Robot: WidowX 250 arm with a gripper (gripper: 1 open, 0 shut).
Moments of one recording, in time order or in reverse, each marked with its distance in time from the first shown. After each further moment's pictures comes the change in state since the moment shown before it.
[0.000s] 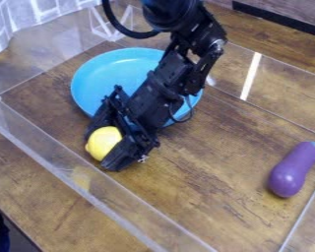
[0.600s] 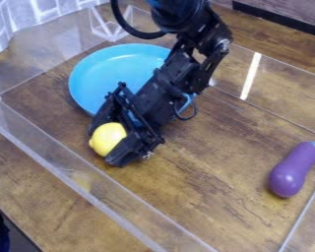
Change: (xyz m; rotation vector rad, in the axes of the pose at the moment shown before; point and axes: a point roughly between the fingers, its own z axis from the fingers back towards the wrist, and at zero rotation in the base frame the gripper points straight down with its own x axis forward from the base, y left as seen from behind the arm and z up) arm 0.010 0.003 0.003 0.000 0.008 0.028
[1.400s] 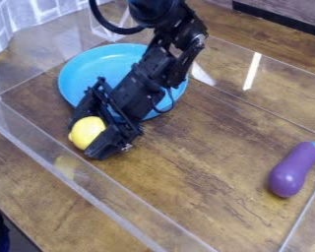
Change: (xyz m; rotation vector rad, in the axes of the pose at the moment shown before) arm -0.013 0.019 -0.015 -0.022 0.034 0.030
